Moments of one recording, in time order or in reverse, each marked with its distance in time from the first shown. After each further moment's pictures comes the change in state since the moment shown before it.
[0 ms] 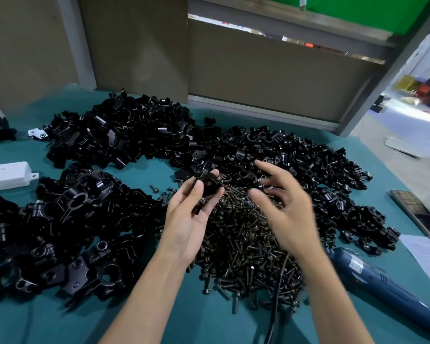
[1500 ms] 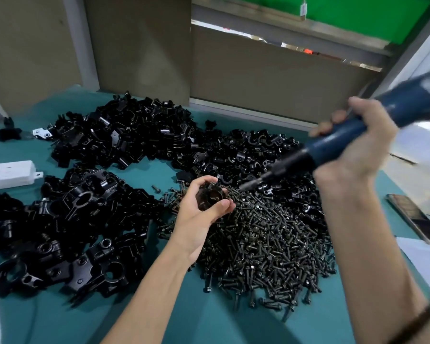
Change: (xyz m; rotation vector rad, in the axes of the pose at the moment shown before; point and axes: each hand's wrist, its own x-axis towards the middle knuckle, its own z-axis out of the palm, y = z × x) left_hand -0.003 -0.007 -0.003 0.434 -0.133 0.010; right_hand 0.067 -0.051 -0.052 1.247 0.607 0.067
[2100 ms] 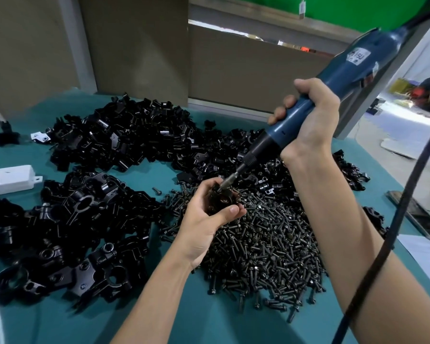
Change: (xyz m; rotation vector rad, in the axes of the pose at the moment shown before) left_hand -0.005 0.006 0.003 0.020 -0.123 0.000; right_hand 0.015 0.036 0.051 -0.210 -0.043 0.239
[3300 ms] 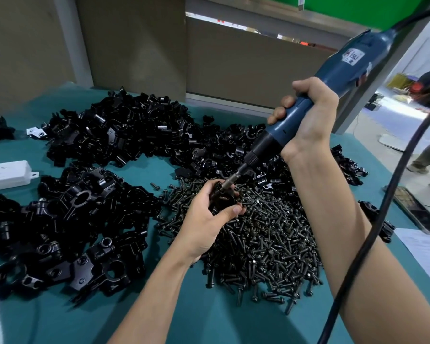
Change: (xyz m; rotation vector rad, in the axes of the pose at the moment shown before) left_hand 0.002 -0.007 -0.002 0.389 0.006 0.016; right_hand 0.004 0.003 -0.007 -0.005 -0.001 0.059
